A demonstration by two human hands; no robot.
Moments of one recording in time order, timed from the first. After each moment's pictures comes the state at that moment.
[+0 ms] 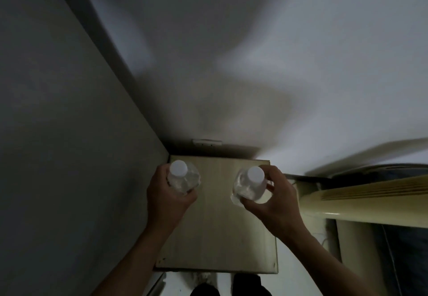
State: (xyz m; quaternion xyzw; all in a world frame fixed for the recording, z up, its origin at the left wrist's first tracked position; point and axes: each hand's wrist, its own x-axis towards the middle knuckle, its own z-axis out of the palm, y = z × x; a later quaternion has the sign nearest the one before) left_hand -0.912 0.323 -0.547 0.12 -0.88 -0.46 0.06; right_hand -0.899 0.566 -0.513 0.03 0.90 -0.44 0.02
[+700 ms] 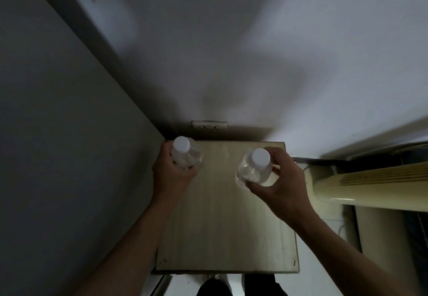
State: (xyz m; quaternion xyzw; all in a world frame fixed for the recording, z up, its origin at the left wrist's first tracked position) left_hand -0.955 0.323 -0.639 0.14 -0.87 -0.47 0.01; right_hand -0.917 0.561 -0.593 0.05 0.89 -0.44 0.02
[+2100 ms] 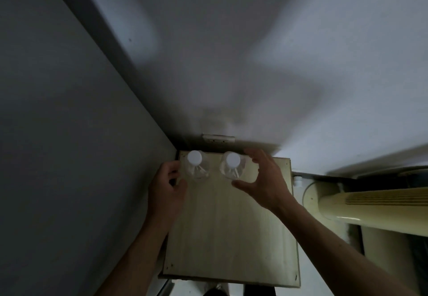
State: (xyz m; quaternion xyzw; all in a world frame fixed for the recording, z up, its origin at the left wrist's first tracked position) left_hand -0.937 0.301 -0.595 0.22 -0.83 -0.52 -0.05; right_hand -0.966 0.534 -0.579 0.03 0.91 -0.40 0.13
